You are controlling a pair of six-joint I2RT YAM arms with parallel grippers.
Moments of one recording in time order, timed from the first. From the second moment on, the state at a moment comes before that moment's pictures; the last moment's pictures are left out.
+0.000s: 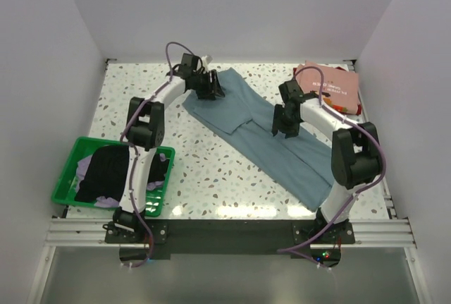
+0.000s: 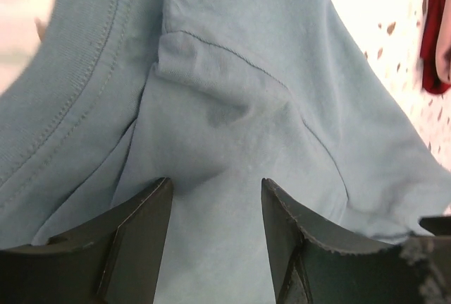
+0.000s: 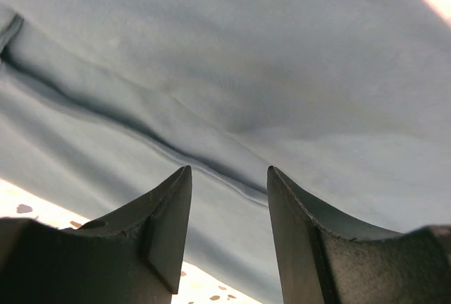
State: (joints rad) left arm -0.27 2.45 2.00 -0.43 0.50 -0.41; right arm 0.29 1.79 1.25 -0.70 0.06 0.45
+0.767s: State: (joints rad) left arm -0.27 2.37 1.95 -0.38 0.36 -0.39; right arm 0.23 1.72 1.06 -0.71 0.06 0.43
